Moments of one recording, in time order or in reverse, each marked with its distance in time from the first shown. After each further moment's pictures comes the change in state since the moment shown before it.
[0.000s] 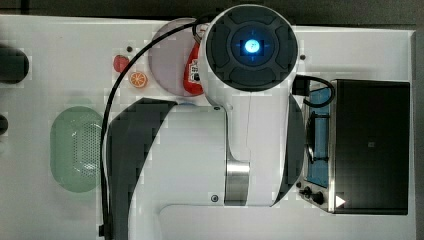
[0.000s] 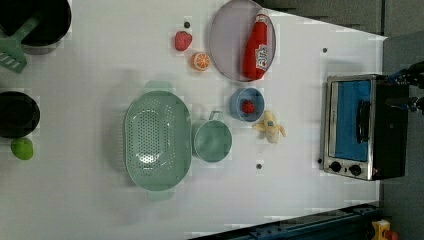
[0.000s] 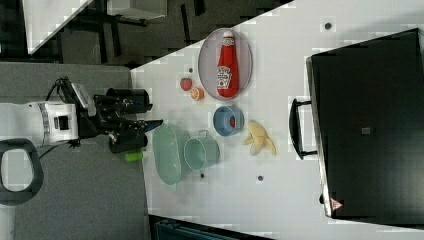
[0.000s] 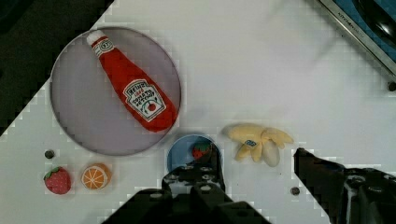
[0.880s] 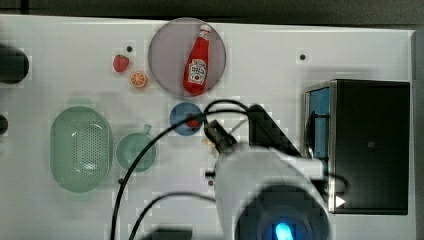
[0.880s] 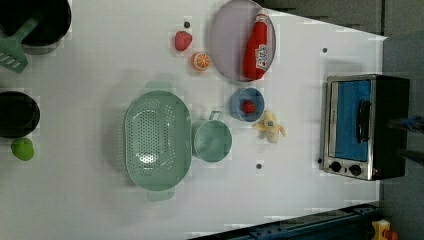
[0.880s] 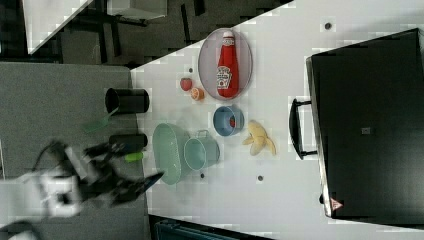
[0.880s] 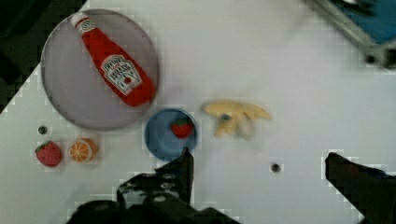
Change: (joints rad) arm 0.035 -0.375 -0.069 -0.419 0.011 0.128 -0.029
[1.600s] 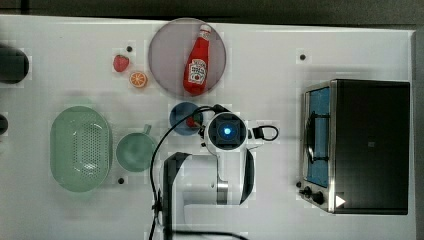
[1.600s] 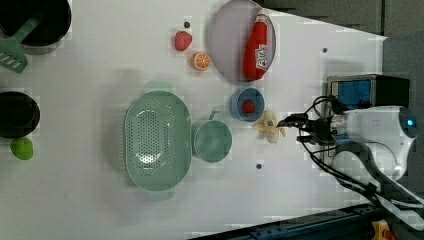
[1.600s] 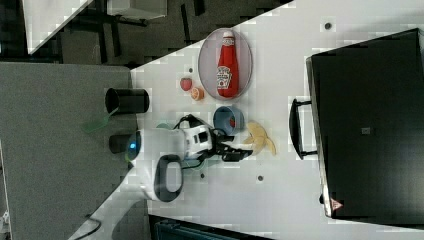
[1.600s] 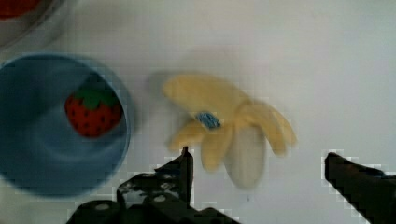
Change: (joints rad) arm 0.015 0.565 0.005 -0.252 -0.016 0.606 -0.276
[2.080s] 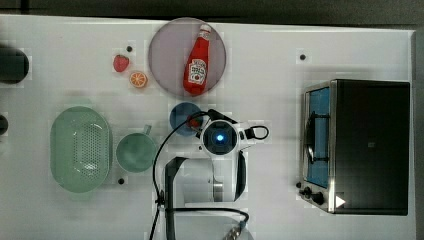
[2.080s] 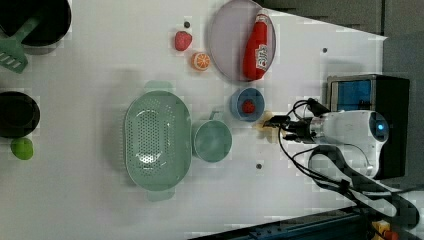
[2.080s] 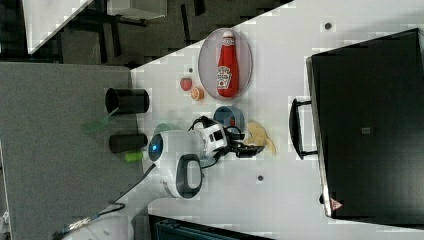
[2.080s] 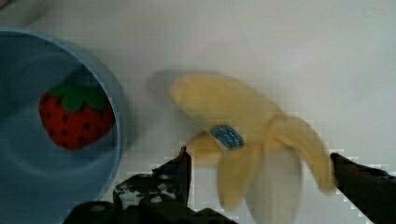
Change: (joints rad) arm -0.010 0.149 0.026 -0.014 -0.021 0.195 -0.026
